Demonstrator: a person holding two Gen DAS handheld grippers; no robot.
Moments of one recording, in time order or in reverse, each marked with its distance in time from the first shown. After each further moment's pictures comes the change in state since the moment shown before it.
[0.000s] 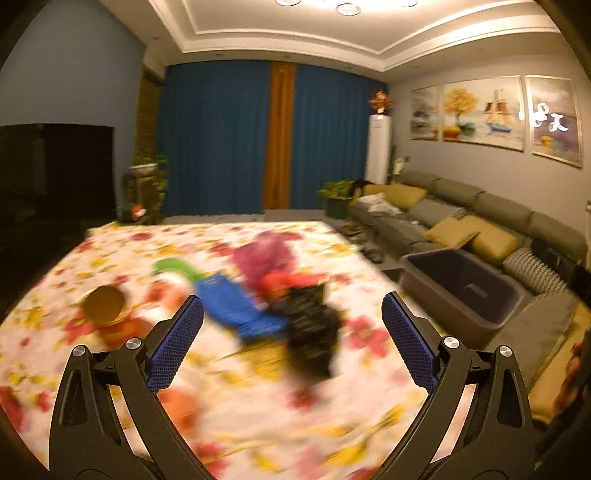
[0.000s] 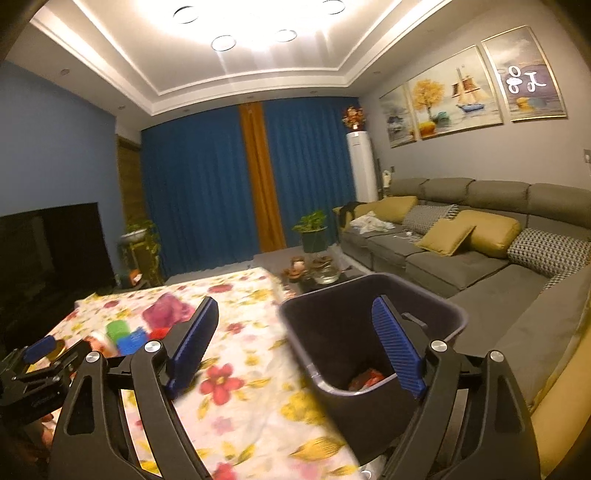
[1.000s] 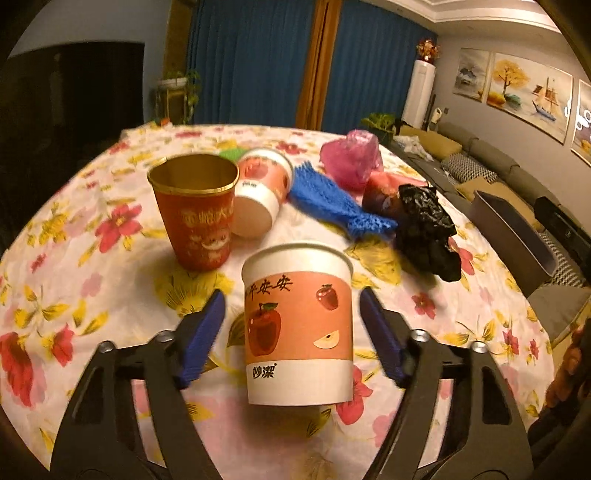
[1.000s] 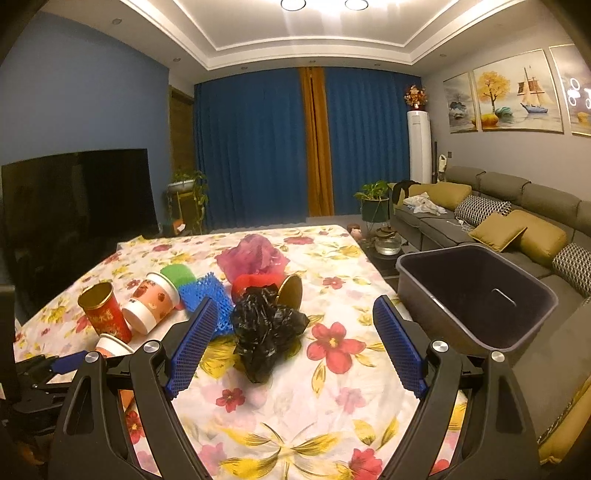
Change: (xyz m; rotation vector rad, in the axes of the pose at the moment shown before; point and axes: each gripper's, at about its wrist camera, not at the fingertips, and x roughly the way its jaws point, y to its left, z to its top) left arm 0.030 0.103 -0.053 -0.138 0.331 0.030; right arm 0.037 0.126 -0.046 -0.141 0.139 0.153
